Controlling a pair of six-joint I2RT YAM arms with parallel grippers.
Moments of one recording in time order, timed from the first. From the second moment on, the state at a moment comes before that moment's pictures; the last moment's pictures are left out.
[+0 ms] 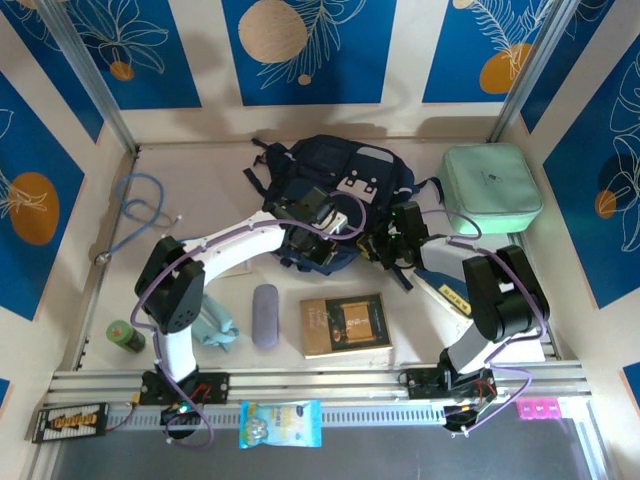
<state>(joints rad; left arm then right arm) -0.80 1.85 1.47 -0.78 0.12 -0.14 0.29 1.60 0.75 -0.01 -0.46 1.27</state>
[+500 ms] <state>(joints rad) -0.80 1.85 1.41 -0.73 0.12 -0.16 0.29 1.60 0.75 -0.03 -0.45 1.26</state>
